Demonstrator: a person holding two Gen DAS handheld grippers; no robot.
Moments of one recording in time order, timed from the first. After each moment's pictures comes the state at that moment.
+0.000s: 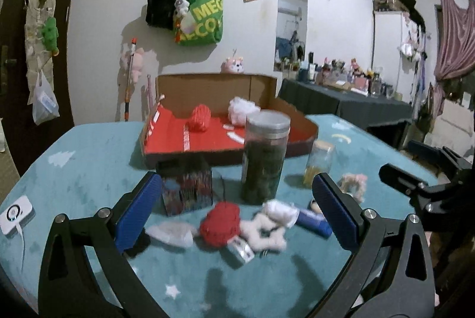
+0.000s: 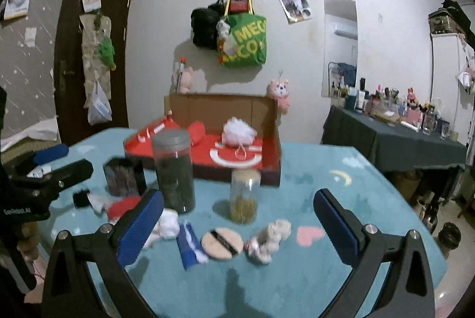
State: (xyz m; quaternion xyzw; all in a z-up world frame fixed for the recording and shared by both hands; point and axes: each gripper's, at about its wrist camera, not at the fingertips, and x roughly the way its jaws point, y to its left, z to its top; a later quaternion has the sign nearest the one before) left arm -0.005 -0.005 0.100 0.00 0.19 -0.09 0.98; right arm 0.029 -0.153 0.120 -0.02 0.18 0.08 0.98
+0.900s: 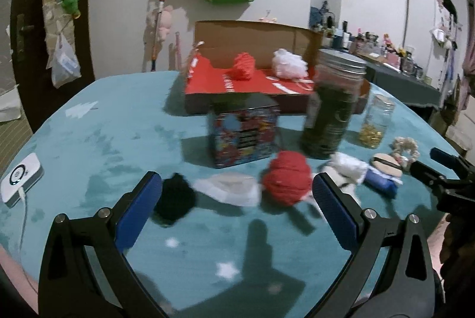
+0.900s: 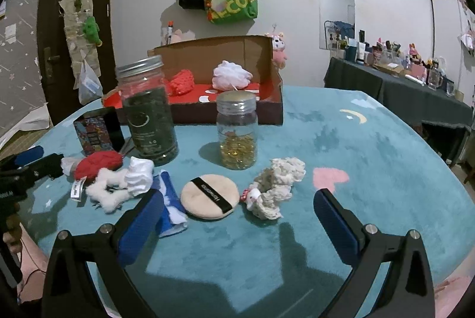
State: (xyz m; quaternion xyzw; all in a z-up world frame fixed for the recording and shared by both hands) left arm 0.023 0.055 0.051 -0.02 0.28 -0.02 0.96; right arm 0.064 -0.163 0.054 0.02 0.27 0.08 0.96
